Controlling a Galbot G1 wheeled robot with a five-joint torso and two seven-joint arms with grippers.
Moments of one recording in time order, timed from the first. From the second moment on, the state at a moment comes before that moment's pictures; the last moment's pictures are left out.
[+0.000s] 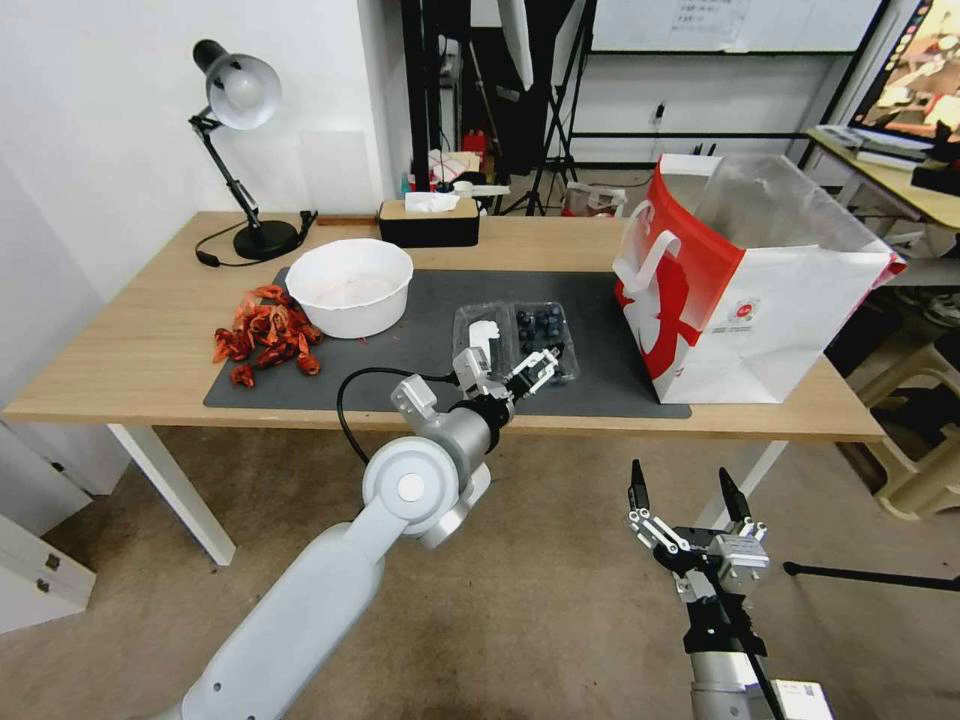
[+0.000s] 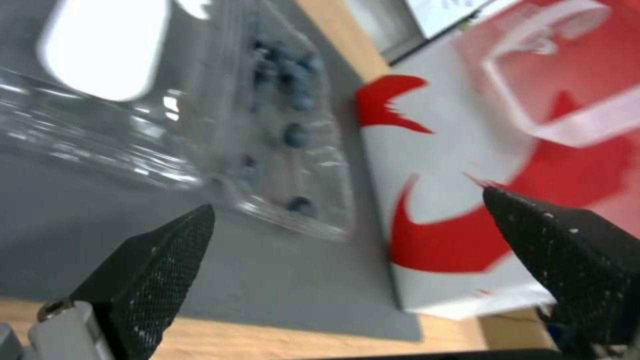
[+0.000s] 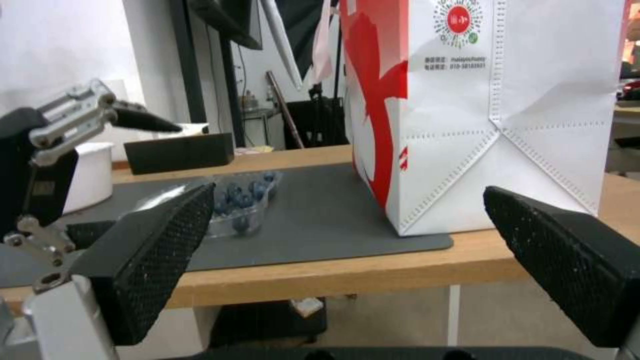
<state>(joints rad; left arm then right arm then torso) 0.83 -1.26 0.11 -1.92 -1.50 0.15 -0.63 -1.87 1.44 0.45 2.19 0.11 0.37 0.16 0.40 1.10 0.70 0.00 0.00</state>
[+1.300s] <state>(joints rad) 0.81 -1.31 0.09 -1.85 -1.47 0.12 -0.72 -1.83 1.41 0.44 2.16 0.13 0.35 0.17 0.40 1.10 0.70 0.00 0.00</state>
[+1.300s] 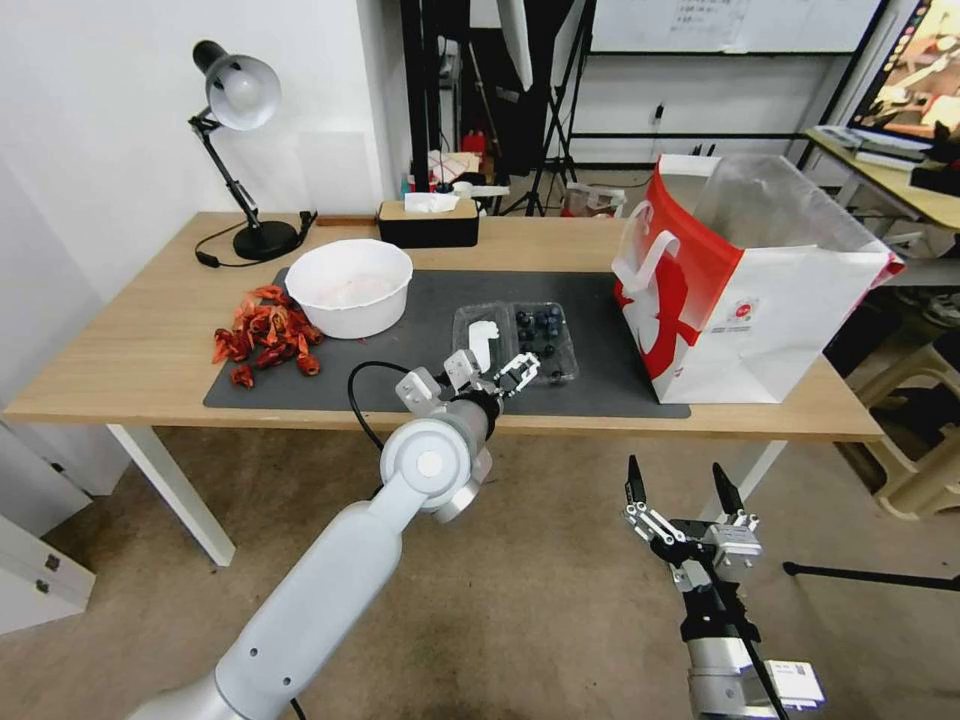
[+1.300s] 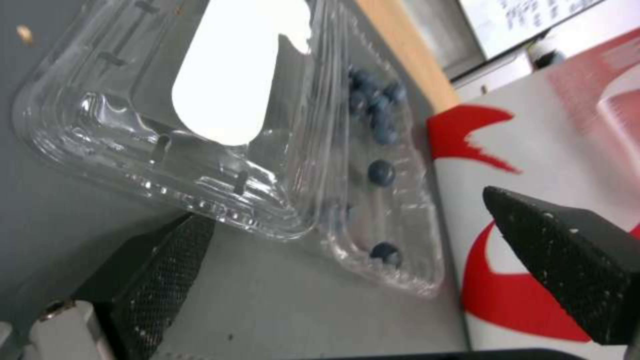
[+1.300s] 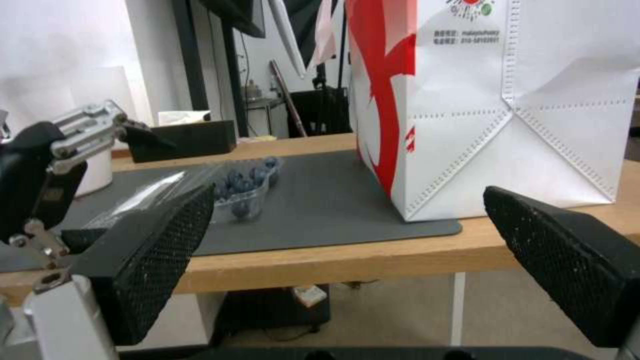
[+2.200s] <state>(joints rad) 0.86 -1.29 0.08 -1.81 -1.20 -0.03 -0.36 -1.84 1.42 0.43 2.15 0.10 0.36 0.17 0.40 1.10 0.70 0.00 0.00</state>
